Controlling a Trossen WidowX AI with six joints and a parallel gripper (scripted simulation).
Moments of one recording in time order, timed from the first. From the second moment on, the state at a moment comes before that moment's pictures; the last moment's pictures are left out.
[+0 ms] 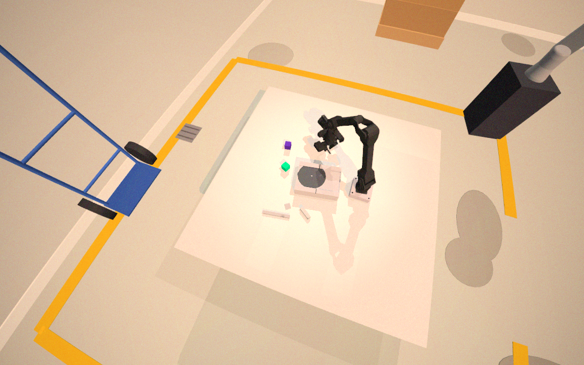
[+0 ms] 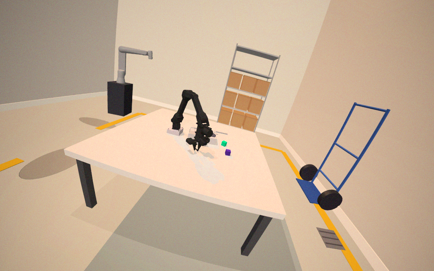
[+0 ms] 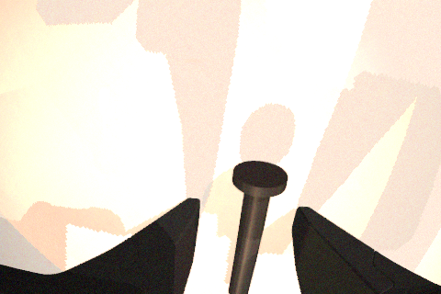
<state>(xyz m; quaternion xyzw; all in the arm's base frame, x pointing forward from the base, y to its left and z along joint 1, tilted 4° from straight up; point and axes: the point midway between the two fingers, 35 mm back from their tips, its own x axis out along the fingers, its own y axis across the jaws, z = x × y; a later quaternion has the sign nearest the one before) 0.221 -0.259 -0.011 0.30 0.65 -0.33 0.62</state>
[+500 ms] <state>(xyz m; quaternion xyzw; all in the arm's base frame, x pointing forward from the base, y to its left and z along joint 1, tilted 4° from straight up) 0.220 -0.260 -0.012 0.30 0.65 -0.33 0.62</state>
